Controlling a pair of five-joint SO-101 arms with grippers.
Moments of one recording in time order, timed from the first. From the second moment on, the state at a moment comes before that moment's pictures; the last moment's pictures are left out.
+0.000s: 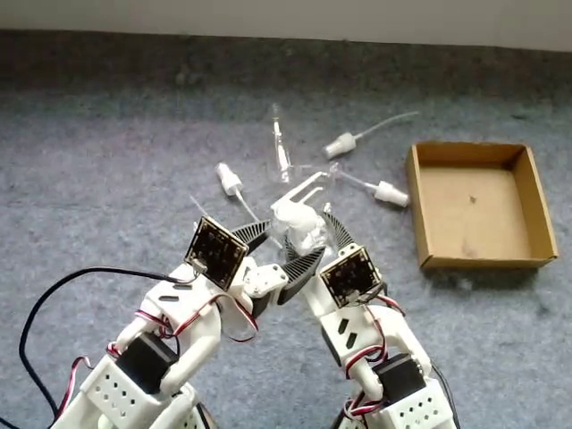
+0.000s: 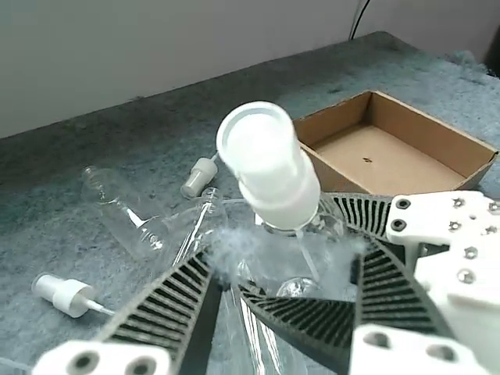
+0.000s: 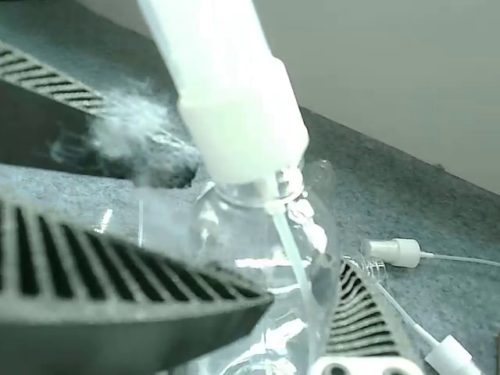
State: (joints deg) left arm 32.6 -83.3 75.2 34.0 7.4; right arm -29.4 -104.4 95.8 27.9 13.1
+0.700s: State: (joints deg) left arm 27.0 -83.4 58.9 67.9 7.3; right arm -28.2 -104.4 95.8 28.1 13.1
